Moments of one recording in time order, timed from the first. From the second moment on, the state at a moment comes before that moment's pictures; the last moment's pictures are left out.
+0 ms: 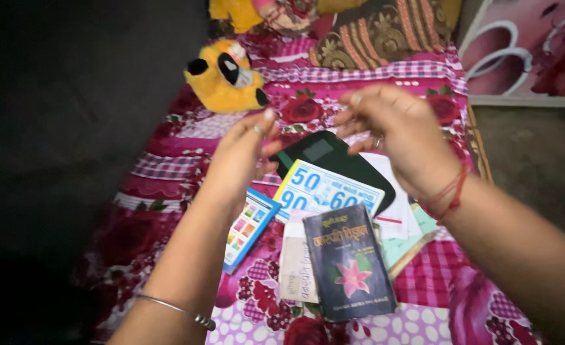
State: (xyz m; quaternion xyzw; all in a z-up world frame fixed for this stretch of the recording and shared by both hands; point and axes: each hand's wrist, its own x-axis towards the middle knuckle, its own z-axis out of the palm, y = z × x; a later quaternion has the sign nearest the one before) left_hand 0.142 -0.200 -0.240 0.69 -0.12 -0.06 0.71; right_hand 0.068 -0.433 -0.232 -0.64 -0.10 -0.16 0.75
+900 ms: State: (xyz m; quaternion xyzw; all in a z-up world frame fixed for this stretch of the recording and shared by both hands) left_hand 0.155 -0.206 -0.523 0.78 0.13 -0.17 0.59; right_hand 0.081 -0.462 -0.615 -0.83 0.09 0.05 0.55
